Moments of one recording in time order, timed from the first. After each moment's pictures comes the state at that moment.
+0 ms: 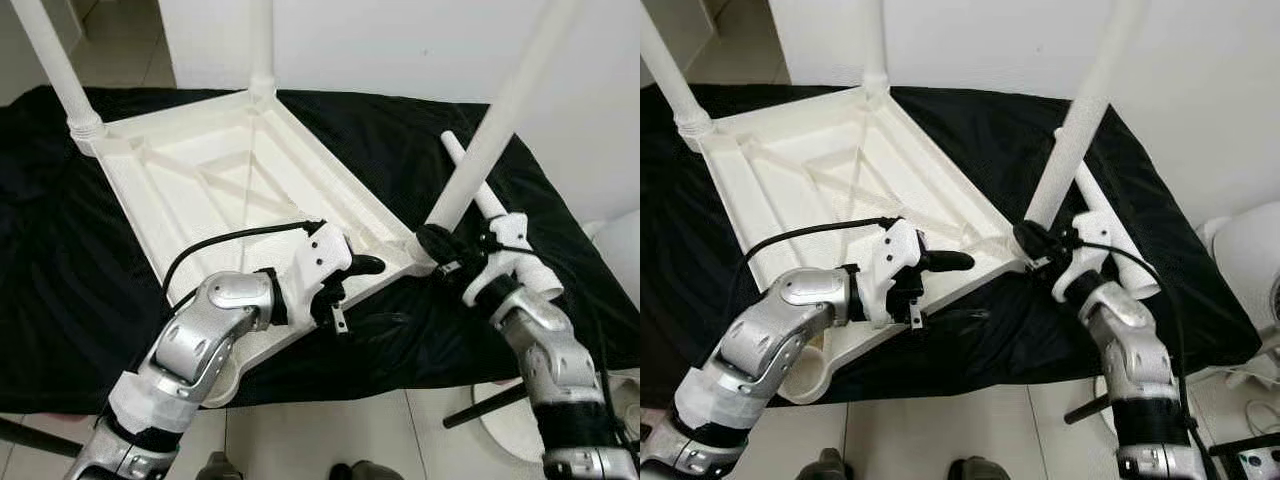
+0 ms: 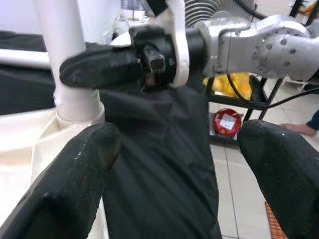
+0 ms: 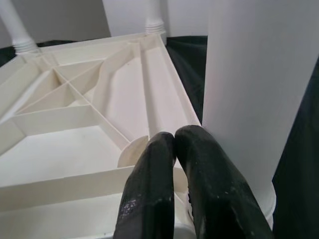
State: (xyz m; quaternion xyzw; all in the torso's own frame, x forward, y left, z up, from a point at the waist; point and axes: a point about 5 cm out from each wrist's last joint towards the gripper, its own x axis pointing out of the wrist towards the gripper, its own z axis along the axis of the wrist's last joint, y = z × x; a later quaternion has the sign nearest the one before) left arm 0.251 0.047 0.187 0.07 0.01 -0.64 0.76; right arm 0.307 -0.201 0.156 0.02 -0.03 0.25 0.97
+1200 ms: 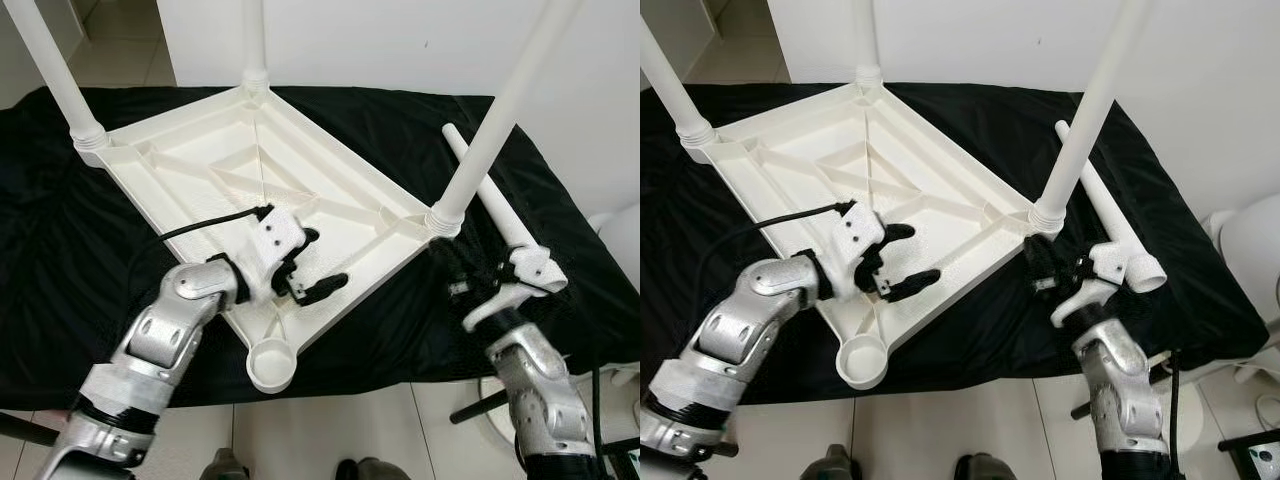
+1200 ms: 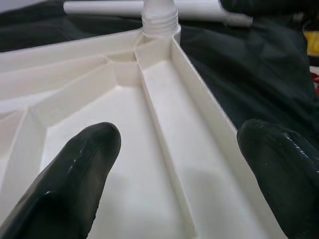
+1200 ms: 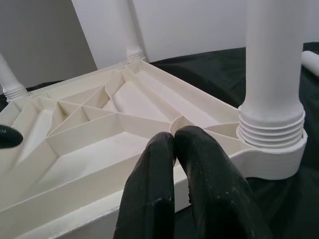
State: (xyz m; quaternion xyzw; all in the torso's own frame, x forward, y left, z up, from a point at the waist) left arm 0.293 0.101 0.165 0.16 0.01 -0.53 0.83; right arm 0.253 -0.194 0.142 0.08 -0.09 0.19 0.97
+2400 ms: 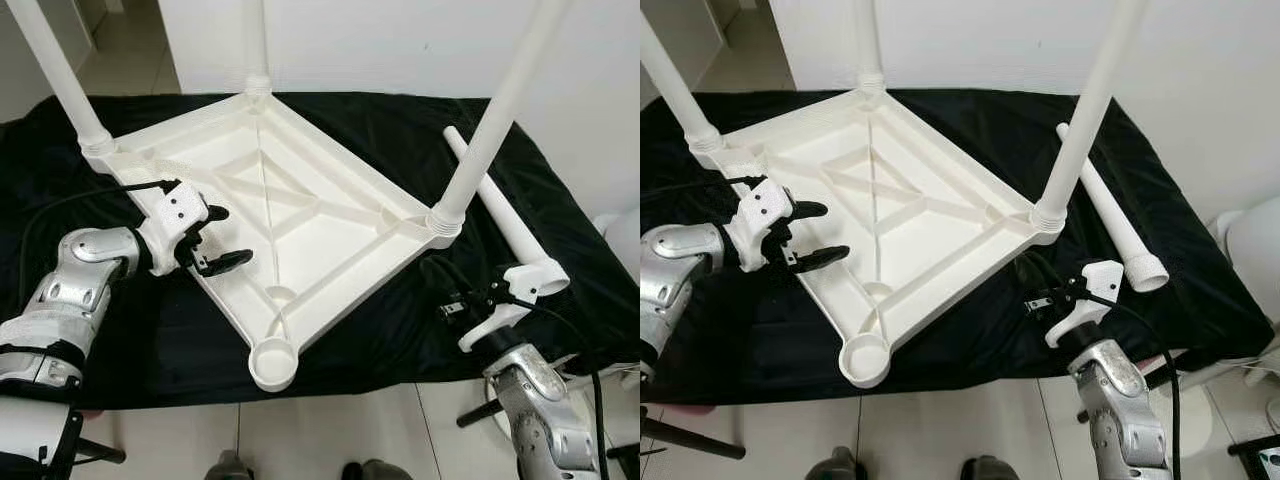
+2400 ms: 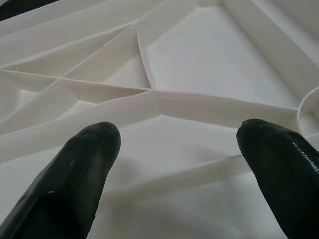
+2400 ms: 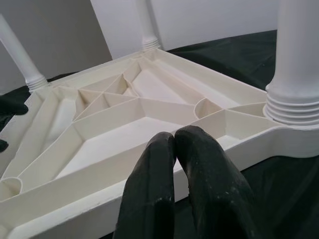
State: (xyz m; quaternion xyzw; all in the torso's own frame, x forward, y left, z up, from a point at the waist) left arm 0.337 0.198 0.167 0.26 0.05 -0.48 0.84; right arm 0.239 -0.183 0.138 0.09 -0.06 0.21 0.97
